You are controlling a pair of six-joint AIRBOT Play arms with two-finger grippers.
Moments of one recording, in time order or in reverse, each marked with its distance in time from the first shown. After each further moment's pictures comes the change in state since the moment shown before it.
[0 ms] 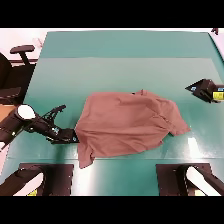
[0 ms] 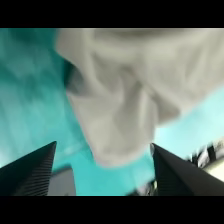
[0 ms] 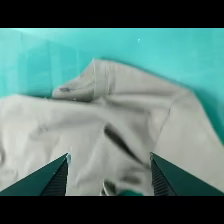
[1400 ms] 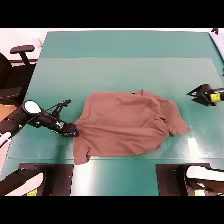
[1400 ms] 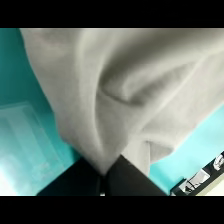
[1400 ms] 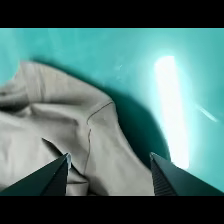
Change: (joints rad) left arm -0.001 -0.138 0.073 -0.050 0.107 0.209; right arm -0.118 -0.428 0.109 -0.010 0.062 -0.176
